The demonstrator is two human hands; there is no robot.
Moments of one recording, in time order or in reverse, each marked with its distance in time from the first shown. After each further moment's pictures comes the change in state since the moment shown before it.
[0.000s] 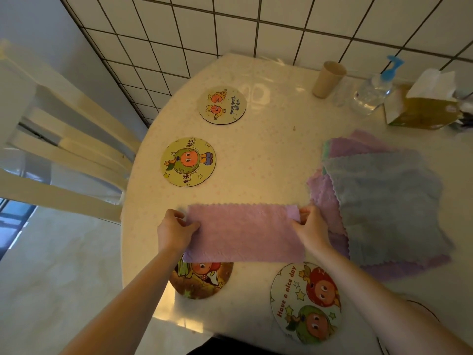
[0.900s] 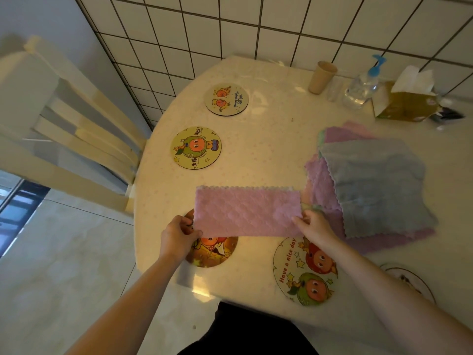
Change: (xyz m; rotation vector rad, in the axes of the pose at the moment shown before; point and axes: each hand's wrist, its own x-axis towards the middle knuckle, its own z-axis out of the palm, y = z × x) left_hand -0.050 -0.066 -0.012 -0.080 -0.092 0.075; right_hand -0.048 0.036 -0.009 -0.050 -0.170 -0.114
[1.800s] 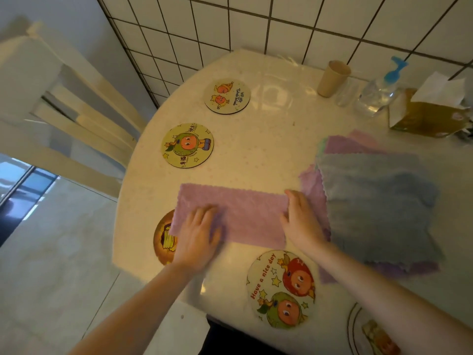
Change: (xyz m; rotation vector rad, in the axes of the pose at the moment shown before) left_hand -0.026 0.050 0.077 0.490 0.062 0.634; right_hand 0.040 -0.015 -0.026 -0.384 0.070 -0.399
